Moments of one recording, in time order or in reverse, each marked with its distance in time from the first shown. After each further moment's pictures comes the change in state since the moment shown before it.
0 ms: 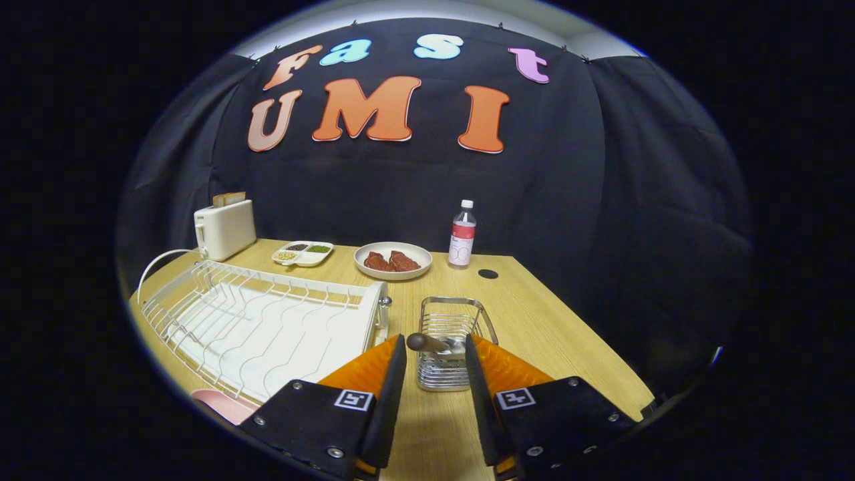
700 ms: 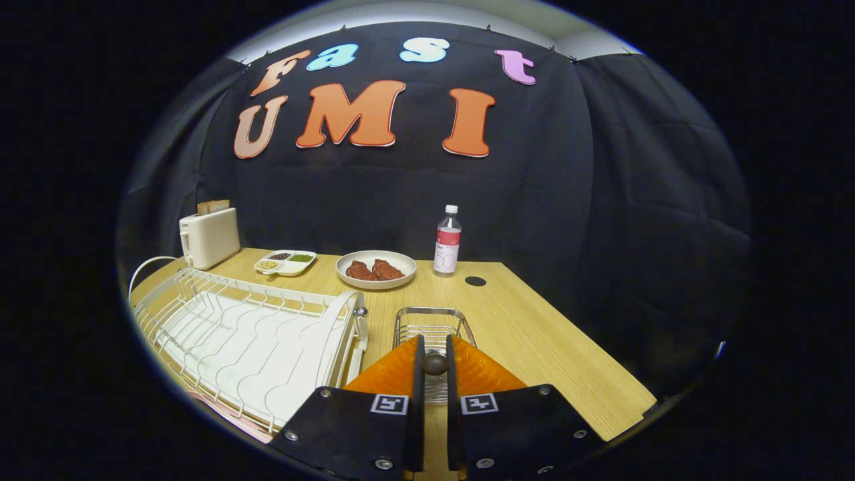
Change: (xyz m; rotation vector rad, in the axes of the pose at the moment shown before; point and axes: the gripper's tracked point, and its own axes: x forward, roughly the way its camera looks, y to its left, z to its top) arm 0.015 -0.017 0.007 0.051 -0.049 -0.028
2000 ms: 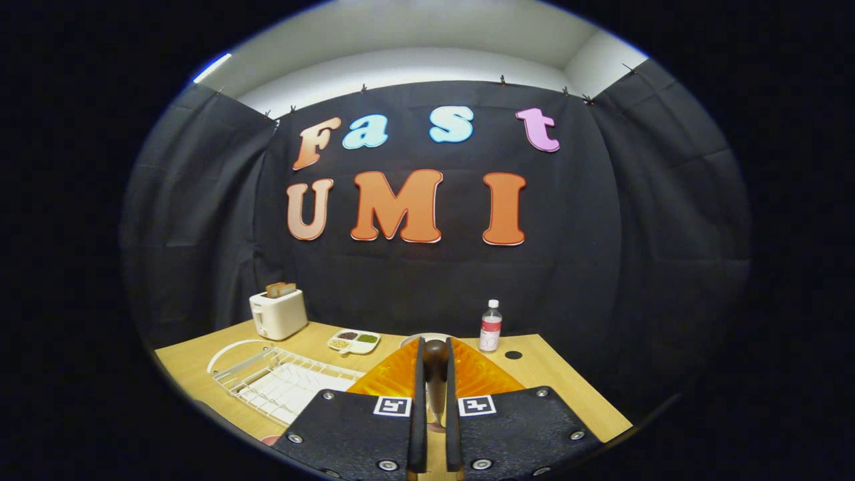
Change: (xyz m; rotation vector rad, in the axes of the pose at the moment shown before) arm -0.123 0.036 0.160 0.033 -0.285 0.226
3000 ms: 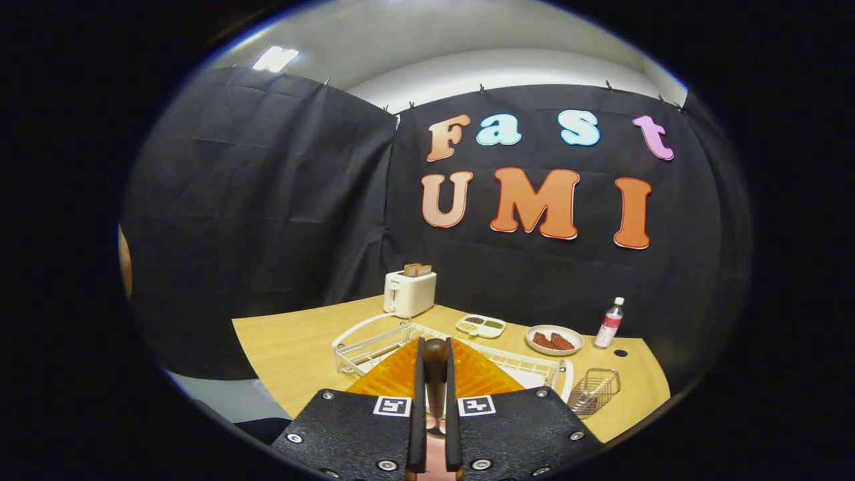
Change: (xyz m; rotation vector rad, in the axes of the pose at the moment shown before) arm -0.089 0.177 -0.050 -0.072 0.031 0.506
